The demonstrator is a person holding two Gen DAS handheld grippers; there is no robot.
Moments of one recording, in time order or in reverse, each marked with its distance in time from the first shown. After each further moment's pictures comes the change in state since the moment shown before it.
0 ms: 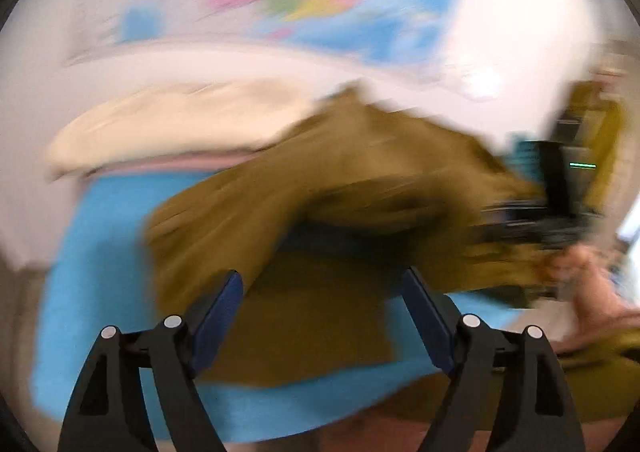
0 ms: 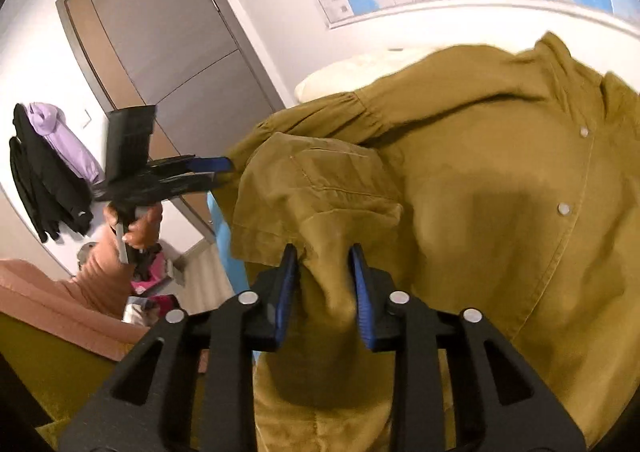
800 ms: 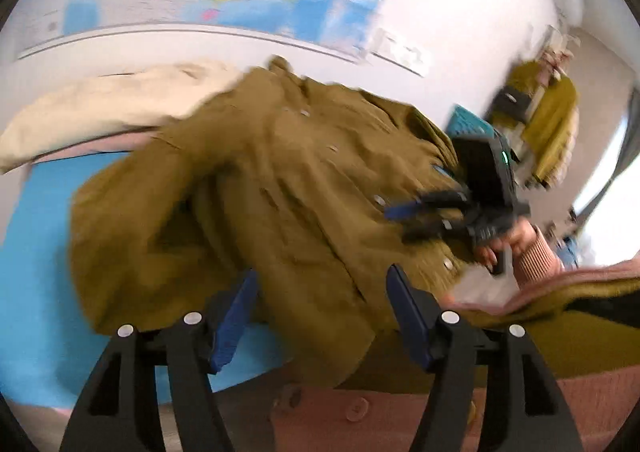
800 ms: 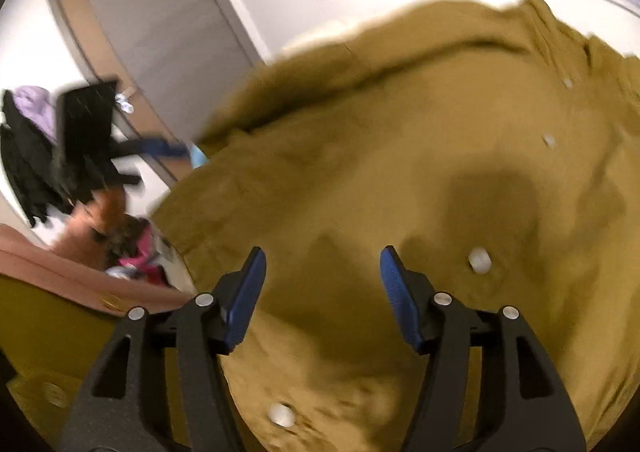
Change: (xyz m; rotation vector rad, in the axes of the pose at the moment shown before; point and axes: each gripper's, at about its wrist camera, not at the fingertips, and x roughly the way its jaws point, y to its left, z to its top) left arm -0.005 -0.028 -0.017 -0.011 0.080 -0.109; right arm 0.000 -0.014 -0.039 0.032 0.081 -0.093
